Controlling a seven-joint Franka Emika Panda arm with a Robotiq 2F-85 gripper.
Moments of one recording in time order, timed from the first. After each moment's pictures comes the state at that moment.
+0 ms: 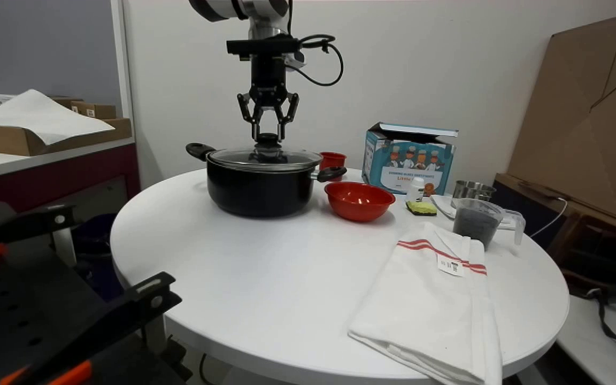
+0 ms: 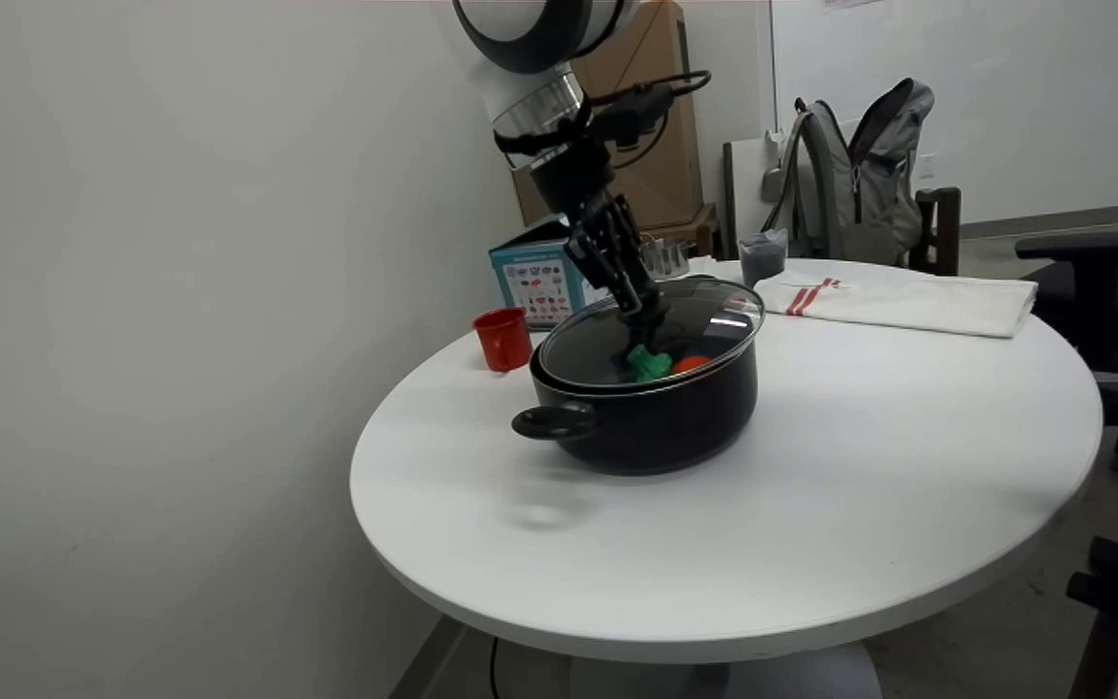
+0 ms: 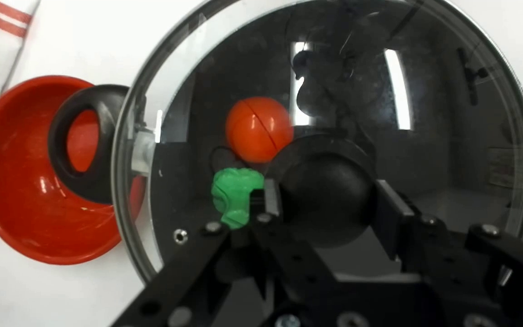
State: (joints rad) arm 0.20 0.60 0.07 -1.74 -0.29 2.09 -0.07
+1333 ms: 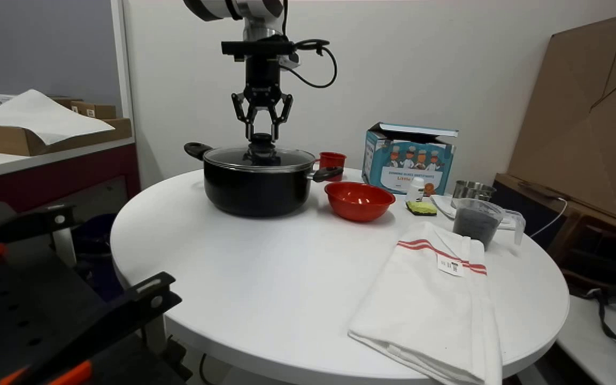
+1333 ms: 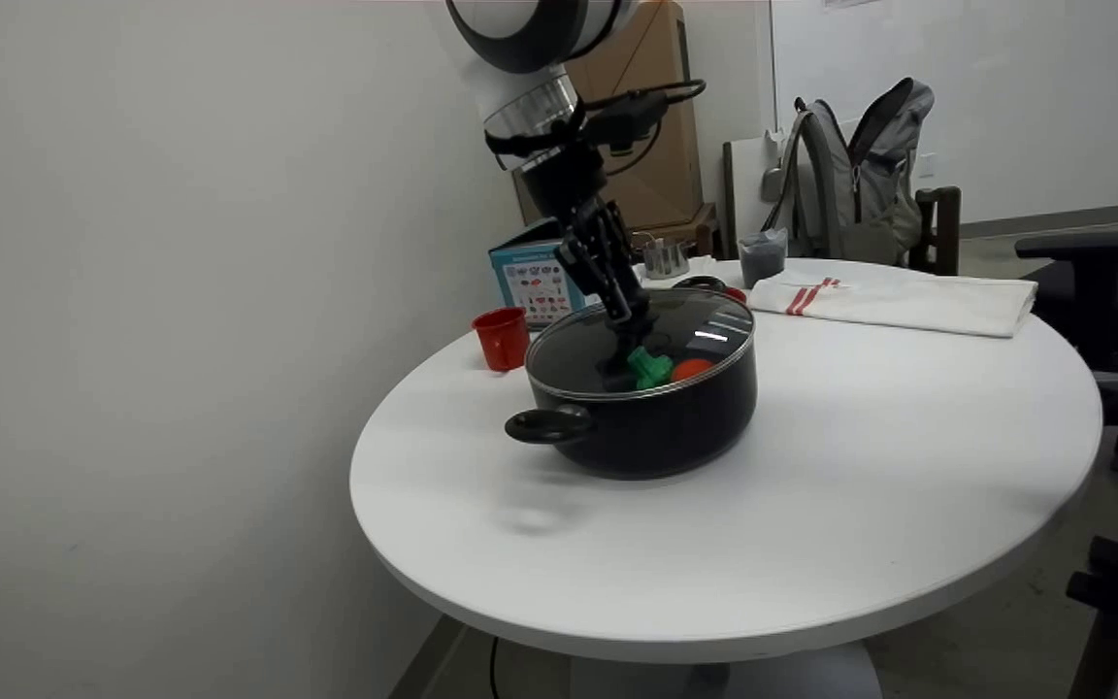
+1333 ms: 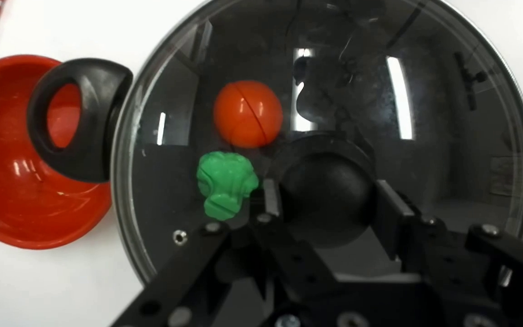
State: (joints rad) arm 0.20 0.59 0.09 -1.75 -0.27 2.13 -0.09
